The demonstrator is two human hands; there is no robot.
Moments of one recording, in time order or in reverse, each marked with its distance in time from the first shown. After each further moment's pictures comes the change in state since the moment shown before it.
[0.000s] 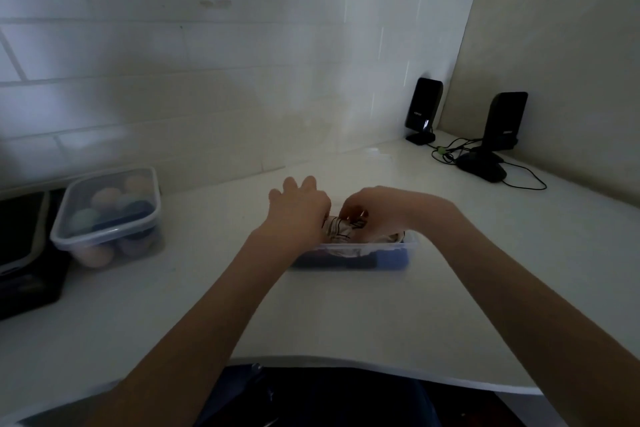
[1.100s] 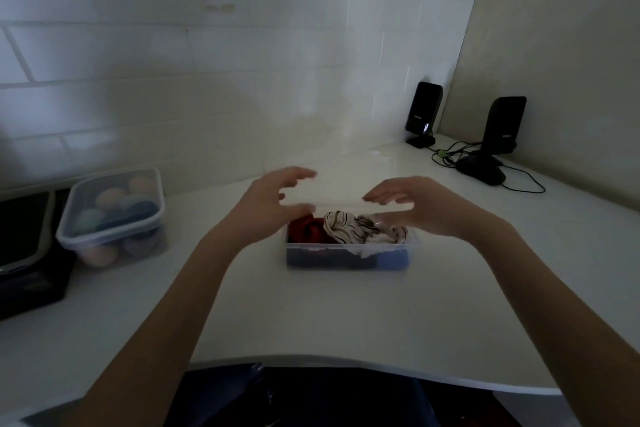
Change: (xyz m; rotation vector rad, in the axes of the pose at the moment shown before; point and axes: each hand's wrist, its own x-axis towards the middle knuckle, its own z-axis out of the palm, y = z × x) left_hand -0.014 -0.051 0.001 -0.957 0.184 0.032; right_hand -0.038 0.039 -0.001 0.332 0.315 -0.115
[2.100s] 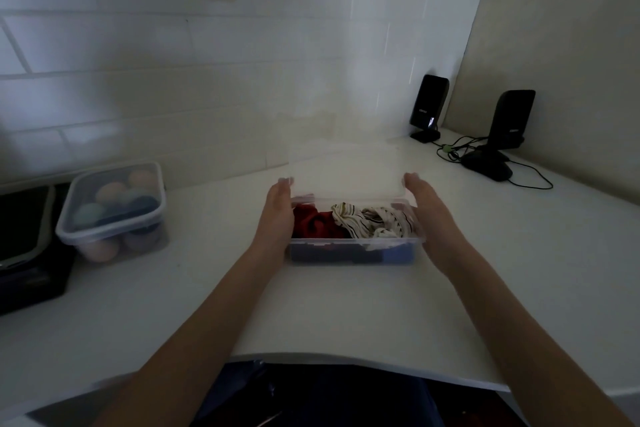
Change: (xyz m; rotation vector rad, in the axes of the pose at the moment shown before) left_hand 0.003 -0.023 0.054 -0.574 0.291 -0.445; right_hand 0.006 0.018 0.054 0.956 0.457 0.454
